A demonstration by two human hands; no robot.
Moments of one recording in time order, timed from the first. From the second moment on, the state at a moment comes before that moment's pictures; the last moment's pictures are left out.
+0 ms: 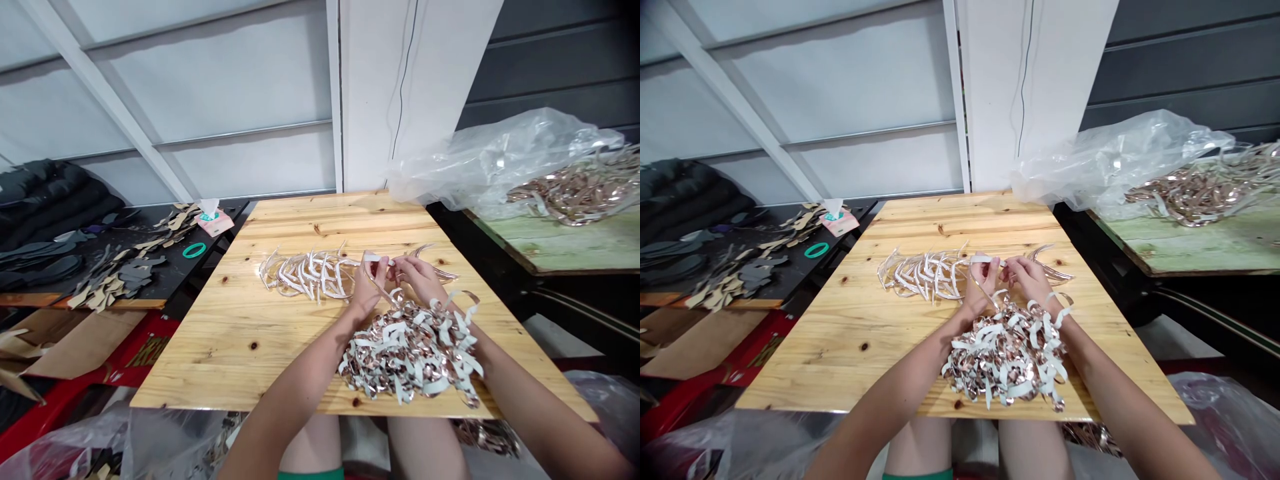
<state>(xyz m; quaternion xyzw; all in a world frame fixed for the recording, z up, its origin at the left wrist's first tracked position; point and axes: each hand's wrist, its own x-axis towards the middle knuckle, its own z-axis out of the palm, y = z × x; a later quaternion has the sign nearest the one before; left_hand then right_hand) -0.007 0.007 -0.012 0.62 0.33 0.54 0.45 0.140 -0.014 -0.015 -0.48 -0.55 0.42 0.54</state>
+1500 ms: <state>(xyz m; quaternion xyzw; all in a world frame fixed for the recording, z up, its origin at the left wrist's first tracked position) -0.007 0.012 -0.016 0.66 0.36 0.51 0.42 0.129 -0.018 -0.012 -0.61 -0.55 0.25 0.52</state>
